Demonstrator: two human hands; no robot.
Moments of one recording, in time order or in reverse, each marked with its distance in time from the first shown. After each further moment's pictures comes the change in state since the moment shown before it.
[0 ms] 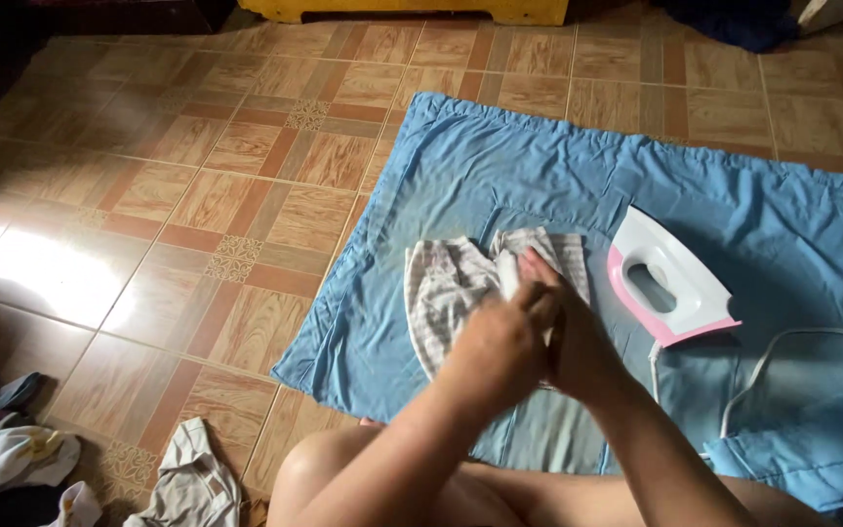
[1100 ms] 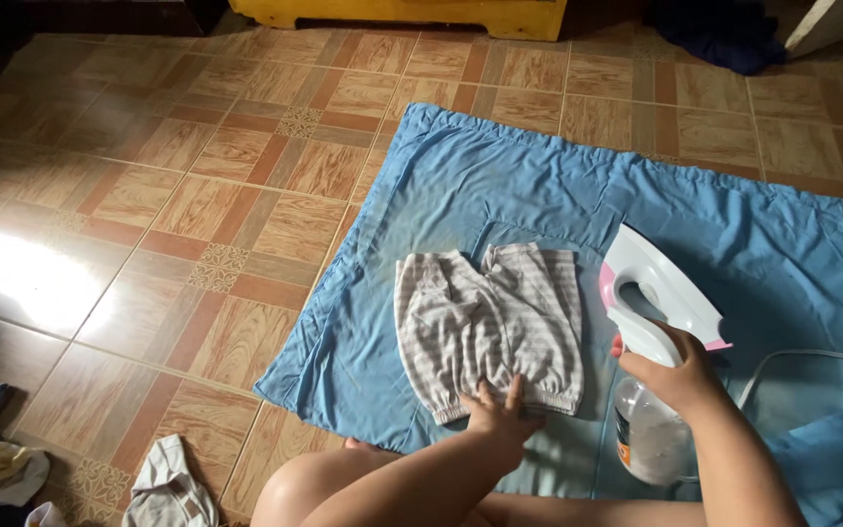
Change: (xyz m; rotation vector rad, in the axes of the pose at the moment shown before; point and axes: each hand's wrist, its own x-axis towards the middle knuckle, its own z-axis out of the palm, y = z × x) left_hand -0.026 -0.012 0.104 0.367 -1.004 -0.079; right_hand -0.070 0.135 -0.066 0.211 -0.028 0.762
